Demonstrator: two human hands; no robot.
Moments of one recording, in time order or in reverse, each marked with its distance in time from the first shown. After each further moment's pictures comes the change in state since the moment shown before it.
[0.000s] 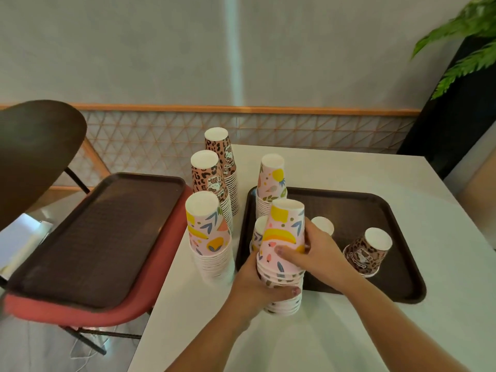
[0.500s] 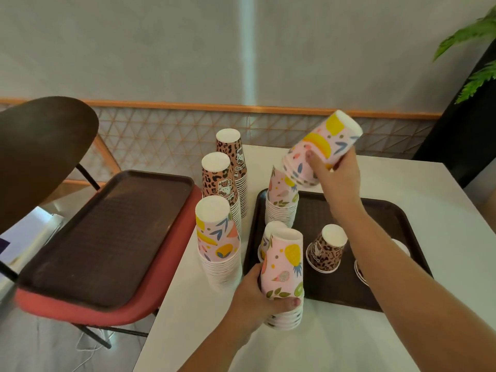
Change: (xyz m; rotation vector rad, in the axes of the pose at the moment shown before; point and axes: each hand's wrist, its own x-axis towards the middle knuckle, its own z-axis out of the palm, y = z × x) left_hand 0.001 -0.012 -0.010 -0.011 0.027 -0.122; right_hand 0.099 -0.047 -0.035 0.211 0.575 -0.211
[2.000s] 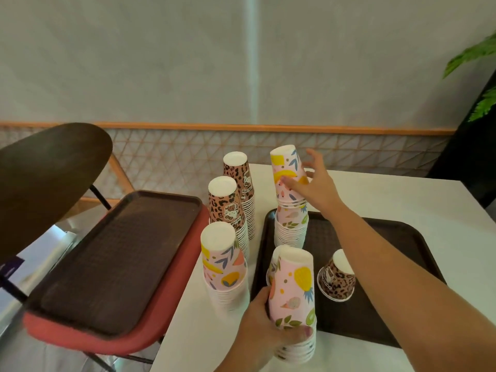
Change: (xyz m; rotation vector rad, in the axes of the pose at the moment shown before) left_hand 0.004 0.006 -0.003 -0.082 -0.012 0.067; right_hand 0.058 0.037 0.042 -0.166 -0.301 0.021
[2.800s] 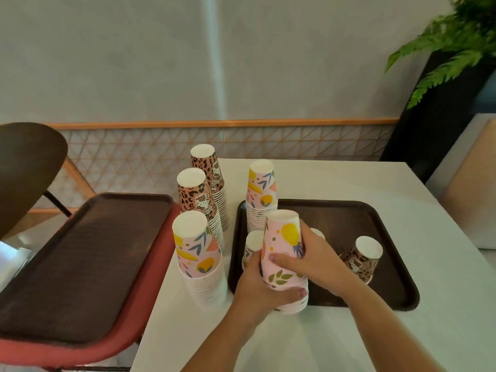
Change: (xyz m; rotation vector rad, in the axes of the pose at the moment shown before) left_hand 0.011 0.021 0.024 0.113 -0.031 0.116; right_hand -0.169 -0.009 -0.032 0.008 -0.283 0.171
